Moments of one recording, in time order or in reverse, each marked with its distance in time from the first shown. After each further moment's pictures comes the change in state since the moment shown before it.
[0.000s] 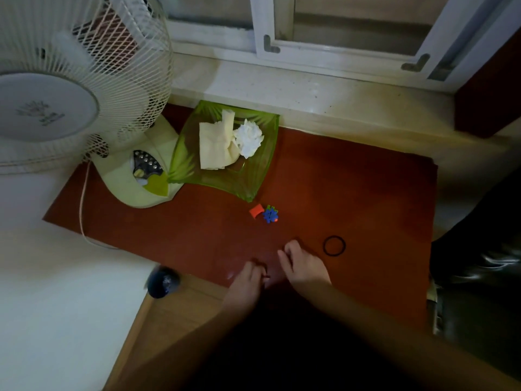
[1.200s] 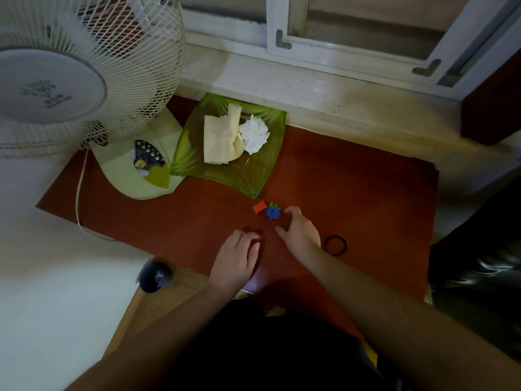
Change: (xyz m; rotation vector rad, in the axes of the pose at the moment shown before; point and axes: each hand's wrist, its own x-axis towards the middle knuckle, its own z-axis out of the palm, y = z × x) left_hand 0.030 0.002 -0.051 -0.035 0.296 0.061; right_hand 0.075 -0.022 -0.015 0.072 -0.159 0.386
